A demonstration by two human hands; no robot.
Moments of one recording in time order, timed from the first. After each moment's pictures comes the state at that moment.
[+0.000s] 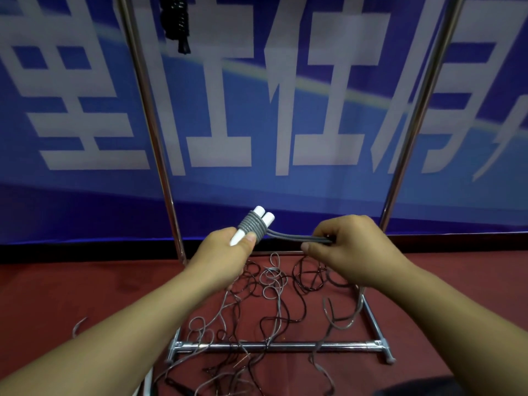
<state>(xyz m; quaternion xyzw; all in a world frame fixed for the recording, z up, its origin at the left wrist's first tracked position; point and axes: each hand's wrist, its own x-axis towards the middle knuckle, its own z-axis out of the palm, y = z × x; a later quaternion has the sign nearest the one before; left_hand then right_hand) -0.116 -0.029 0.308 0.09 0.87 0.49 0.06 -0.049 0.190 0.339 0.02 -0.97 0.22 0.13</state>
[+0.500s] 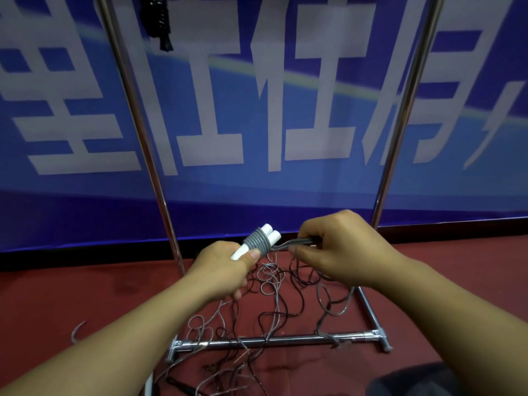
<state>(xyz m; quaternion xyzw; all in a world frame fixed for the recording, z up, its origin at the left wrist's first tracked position) -0.113 -0.023 0.292 0.10 0.90 0.41 0.12 -0.042 0.188 0.338 0.13 -0.96 0.17 0.17</state>
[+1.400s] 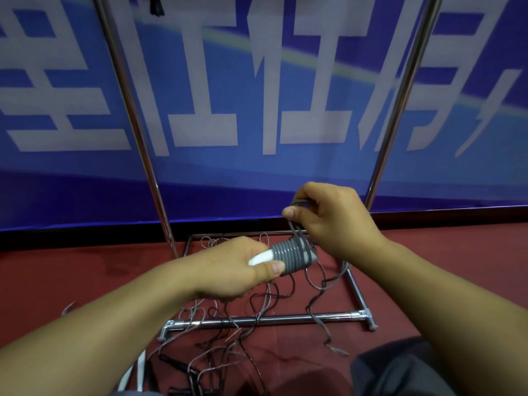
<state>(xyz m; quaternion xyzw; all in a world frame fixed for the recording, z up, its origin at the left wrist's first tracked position) -0.091 -0.020 0.306 0.35 0.84 0.32 0.25 -0.054 0.186 0.326 0.07 -0.93 0.25 0.26</state>
